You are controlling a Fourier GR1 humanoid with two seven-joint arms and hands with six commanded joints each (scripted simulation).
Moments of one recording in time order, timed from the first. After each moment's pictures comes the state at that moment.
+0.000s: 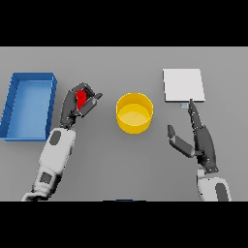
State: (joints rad) left arm -0.53 -0.01 0.08 -0.82 -0.21 0.18 -0.38; right arm 0.11 -0.05 0.12 -1.71 0.22 -0.04 -0.11
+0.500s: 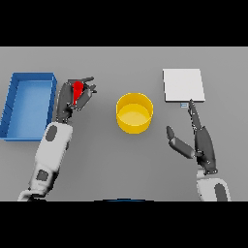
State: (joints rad) left arm -0.55 0.02 0.07 -0.89 -0.20 0.20 -0.32; right arm 0.11 -0.06 0.12 -1.70 0.26 -0.05 -0.14
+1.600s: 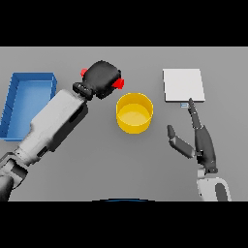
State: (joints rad) left arm -0.91 0.26 -0.56 -0.93 -0.85 -0.12 0.00; right arm 0.10 -0.07 0.13 -1.71 0.28 -0.05 -0.13
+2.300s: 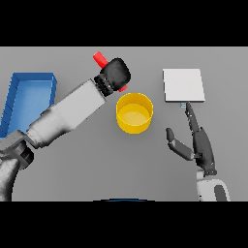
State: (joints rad) left arm -1.16 0.23 -0.89 -0.72 -1.17 -0.30 -0.04; right arm 0.12 -0.06 0.14 -1.70 0.26 -0.03 -0.16
